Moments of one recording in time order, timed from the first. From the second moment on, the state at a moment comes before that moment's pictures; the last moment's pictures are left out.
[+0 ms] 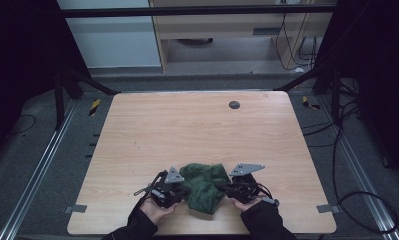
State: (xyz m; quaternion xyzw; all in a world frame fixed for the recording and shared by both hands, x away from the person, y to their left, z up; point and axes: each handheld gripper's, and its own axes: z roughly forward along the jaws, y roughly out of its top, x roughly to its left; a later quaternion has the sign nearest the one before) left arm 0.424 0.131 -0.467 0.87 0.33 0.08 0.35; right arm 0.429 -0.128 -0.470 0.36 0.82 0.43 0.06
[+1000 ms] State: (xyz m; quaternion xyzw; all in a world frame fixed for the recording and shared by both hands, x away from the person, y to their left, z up) left arm 0.436 0.209 -0.451 0.81 0.42 0.16 0.38; right arm 0.440 -0.181 -0.455 0.43 0.77 0.45 0.14
